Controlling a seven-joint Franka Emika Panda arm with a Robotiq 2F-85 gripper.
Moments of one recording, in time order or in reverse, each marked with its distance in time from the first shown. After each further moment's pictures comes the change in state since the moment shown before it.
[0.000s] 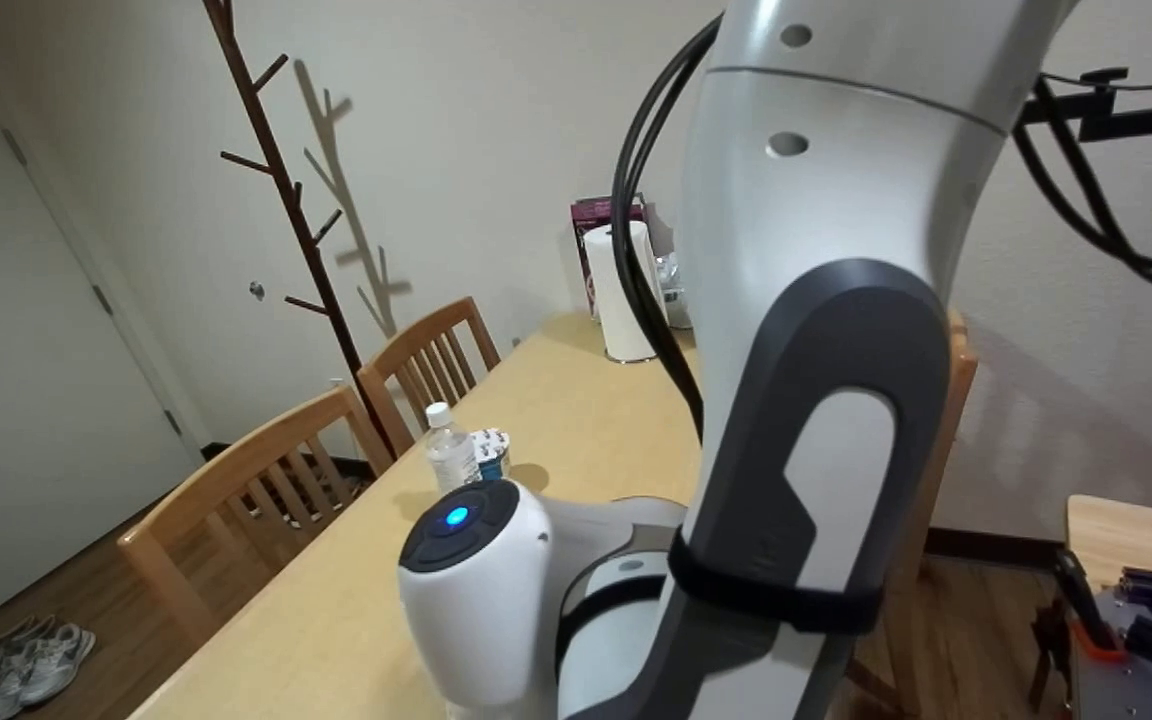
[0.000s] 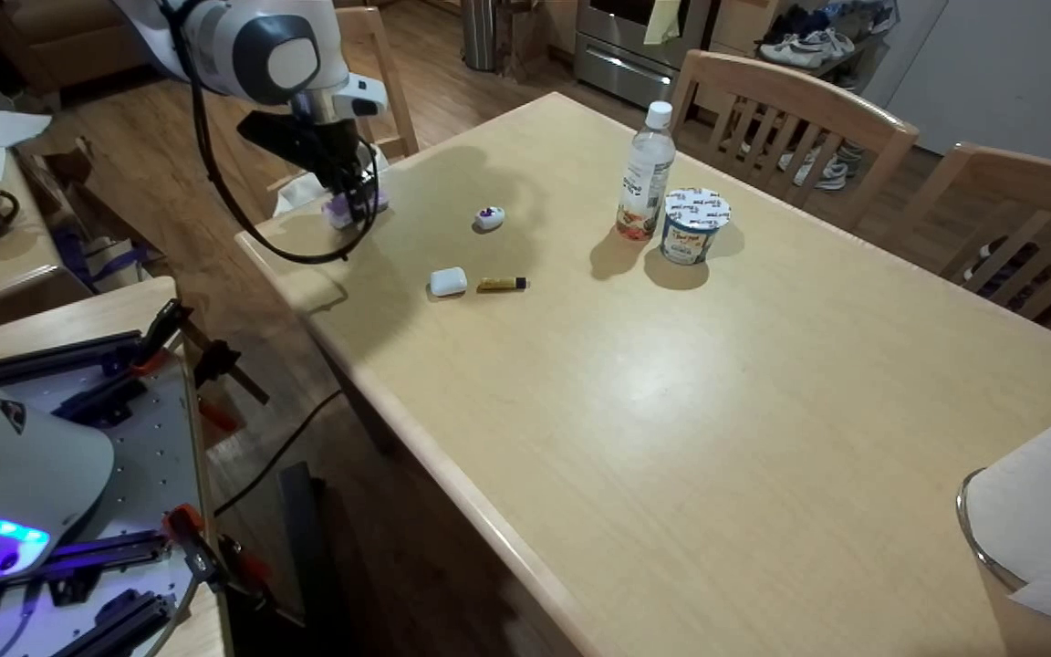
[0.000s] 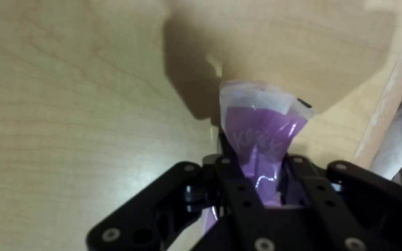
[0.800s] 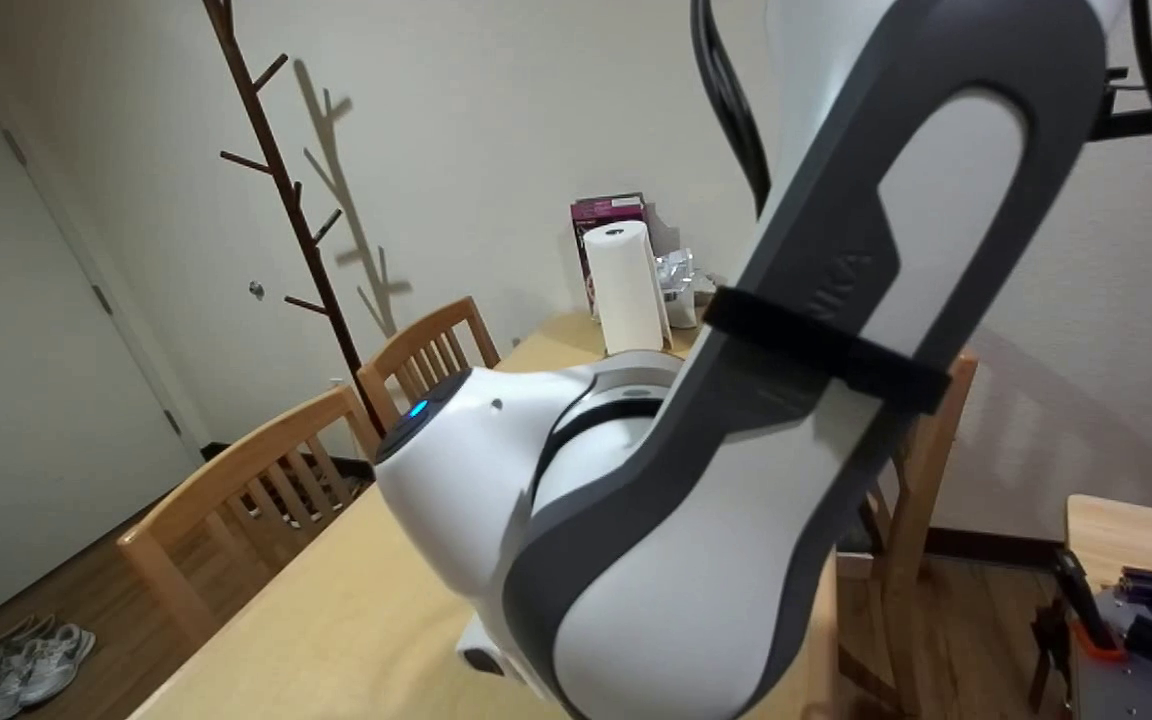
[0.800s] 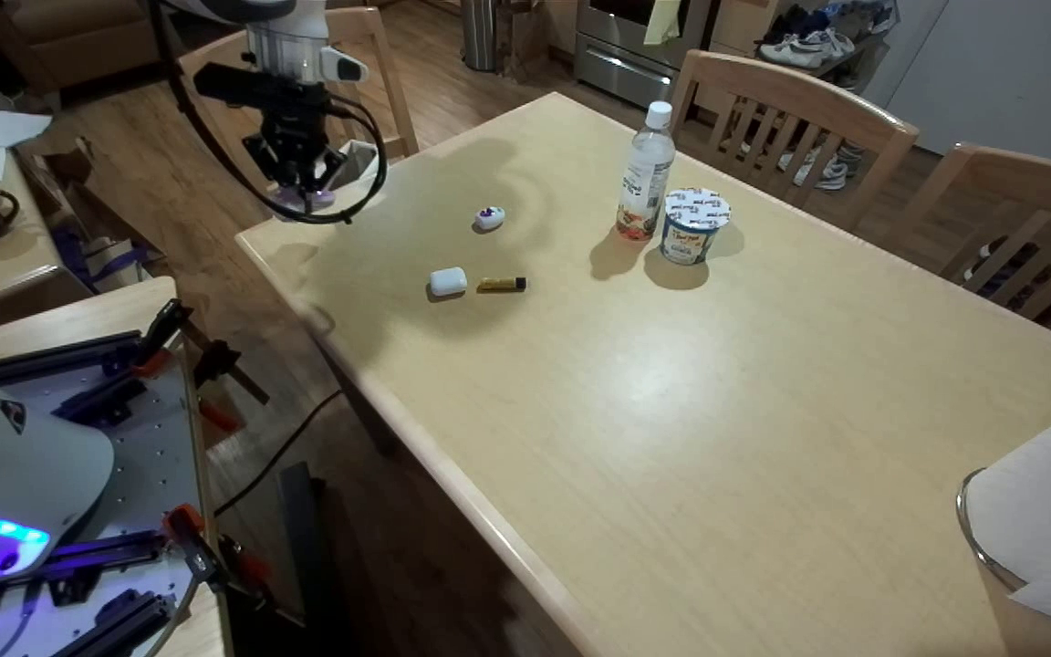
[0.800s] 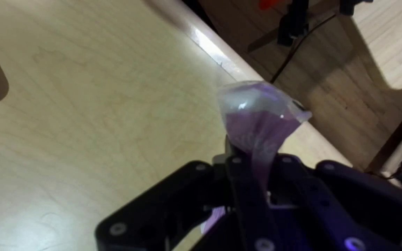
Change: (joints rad) arm -0.116 -0.229 0.085 -0.047 0.067 -0.497 -0.574
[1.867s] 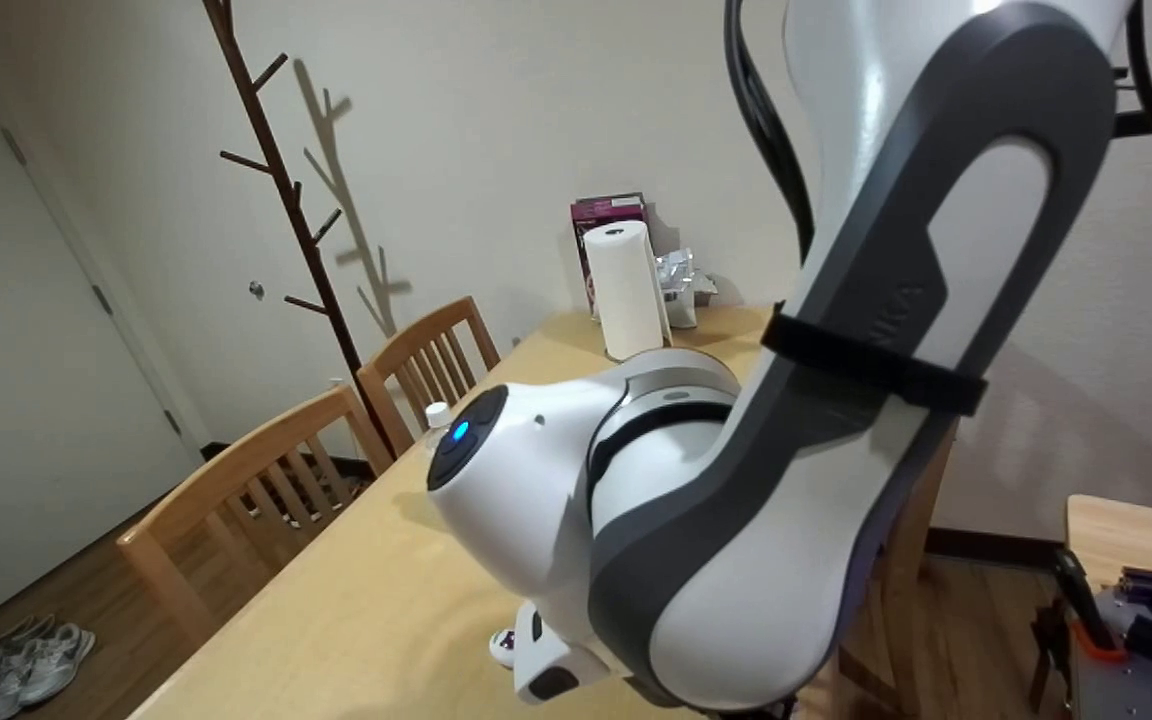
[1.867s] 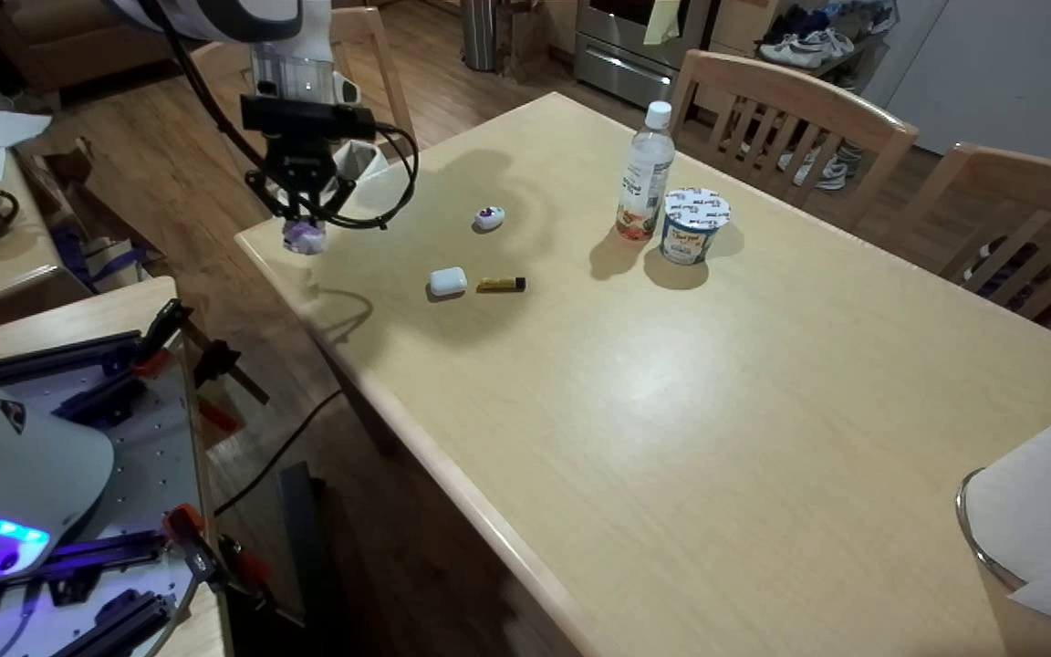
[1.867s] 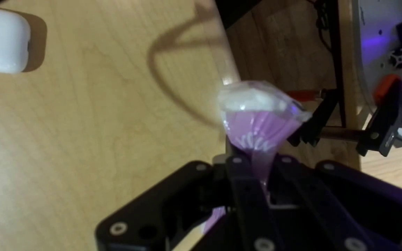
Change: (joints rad) arm -0.042 -0.012 -0.008 -0.059 -0.164 -0.035 -0.440
